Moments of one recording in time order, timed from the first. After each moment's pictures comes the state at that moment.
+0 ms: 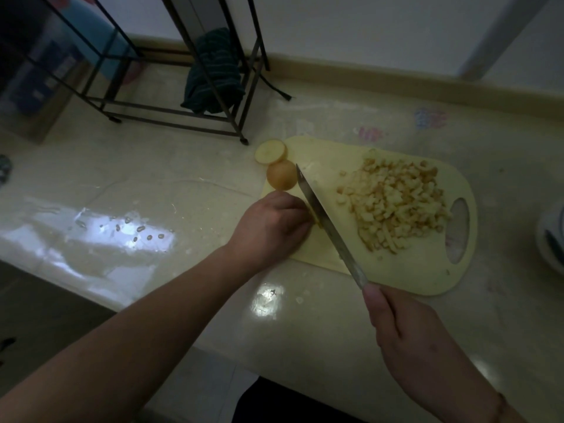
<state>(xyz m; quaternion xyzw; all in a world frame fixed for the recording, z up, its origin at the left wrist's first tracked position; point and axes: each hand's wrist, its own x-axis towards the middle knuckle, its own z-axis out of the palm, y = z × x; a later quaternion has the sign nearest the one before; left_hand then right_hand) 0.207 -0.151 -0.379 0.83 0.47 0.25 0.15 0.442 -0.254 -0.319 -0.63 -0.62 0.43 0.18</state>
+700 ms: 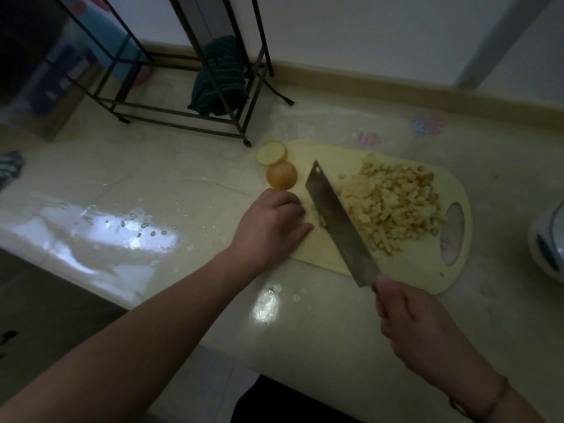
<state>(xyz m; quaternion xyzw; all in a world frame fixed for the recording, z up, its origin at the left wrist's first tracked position) 0.212 -0.159 -0.383 0.79 0.55 0.26 0.12 0.460 -0.243 -0.326 -0.63 -0.57 0.50 0.17</state>
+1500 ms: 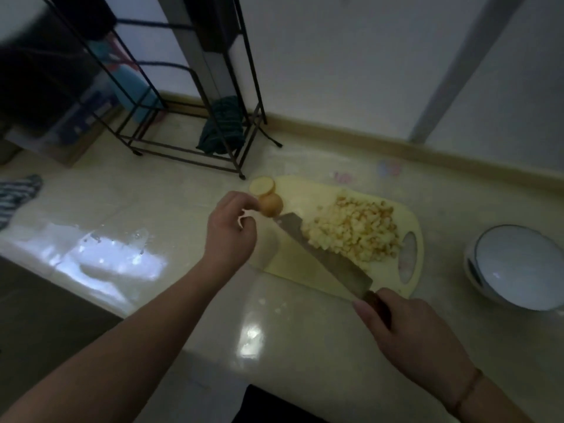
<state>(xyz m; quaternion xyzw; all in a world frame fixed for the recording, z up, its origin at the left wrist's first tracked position) 0.207 -0.159 -0.325 0.64 0.63 0.43 0.13 0.503 -0.238 -0.296 -0.60 -0.75 0.27 0.07</state>
